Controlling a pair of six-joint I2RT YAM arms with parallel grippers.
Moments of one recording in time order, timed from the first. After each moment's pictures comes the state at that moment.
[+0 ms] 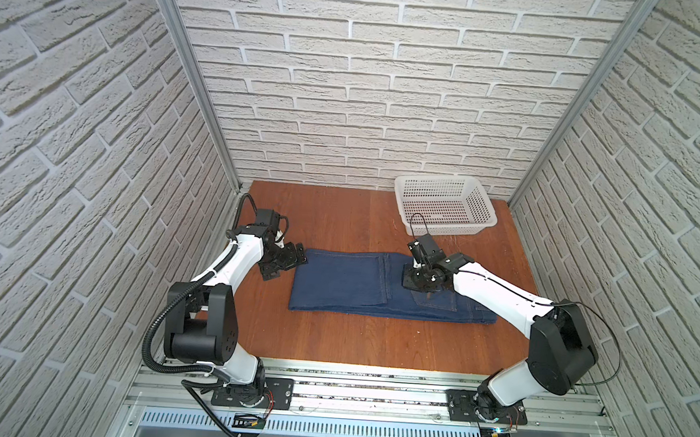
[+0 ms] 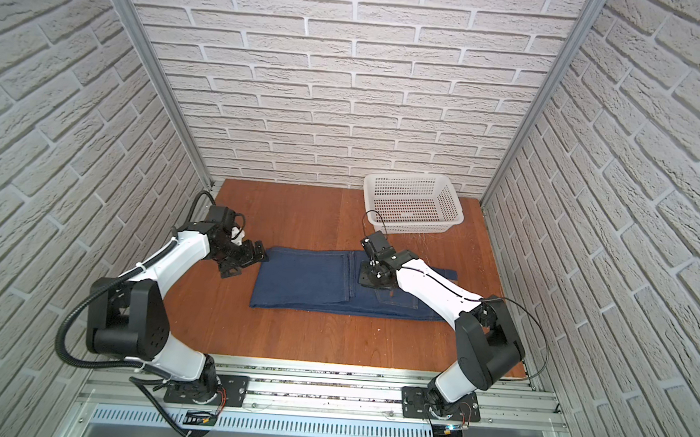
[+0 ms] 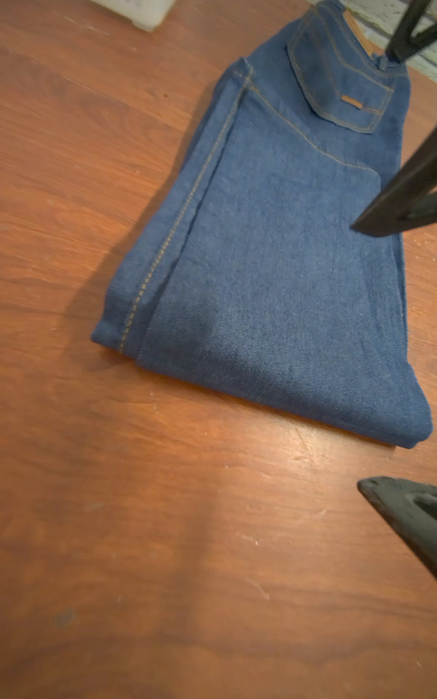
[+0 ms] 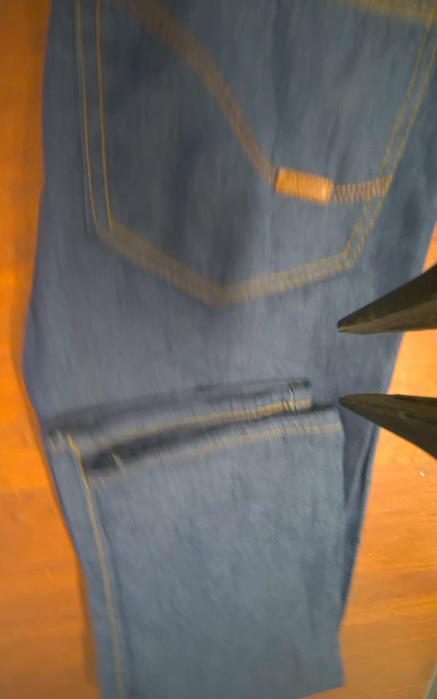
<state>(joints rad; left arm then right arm) -0.04 1.55 1.11 -0.84 0.30 -0.40 0.47 1.55 1.08 -0.69 0.03 0.68</state>
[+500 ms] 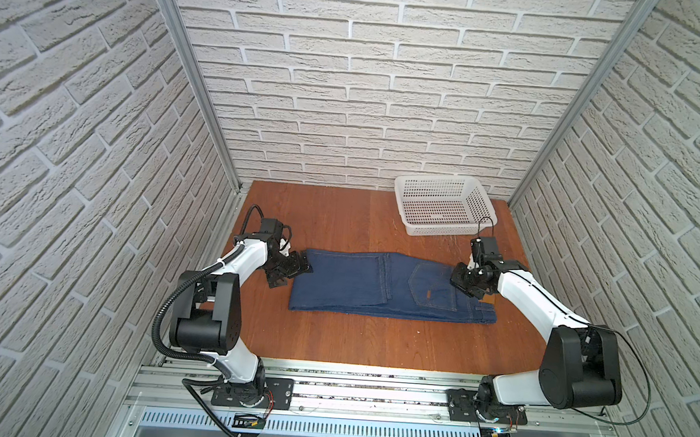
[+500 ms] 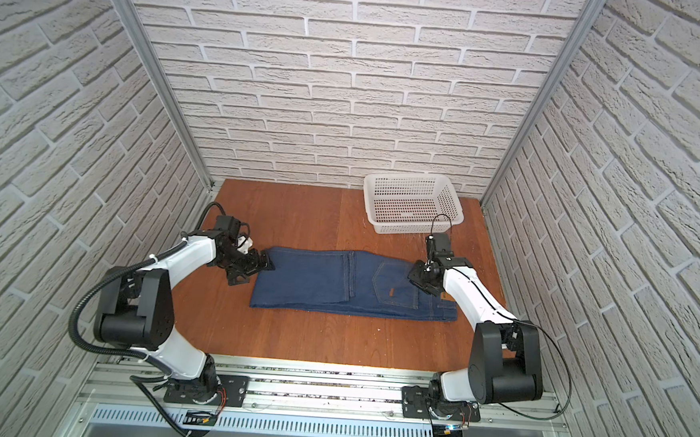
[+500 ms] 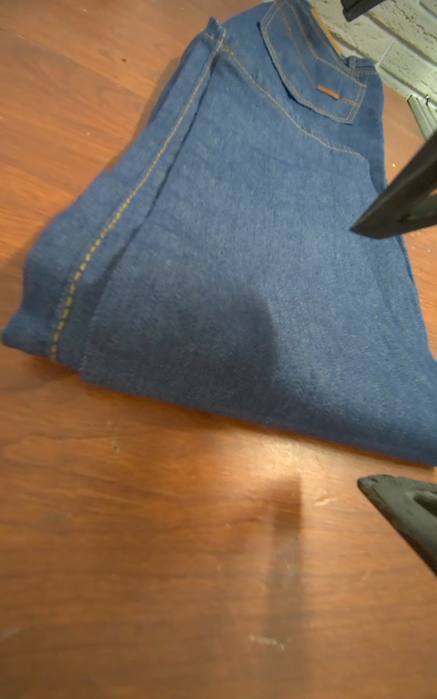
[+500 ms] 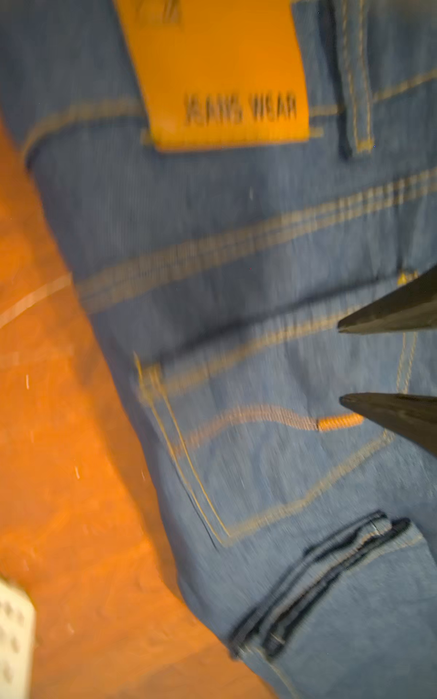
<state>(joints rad) -0.04 1.61 1.02 -0.75 0.38 -0.37 0.01 1.42 0.92 -0.70 -0.10 0.63</state>
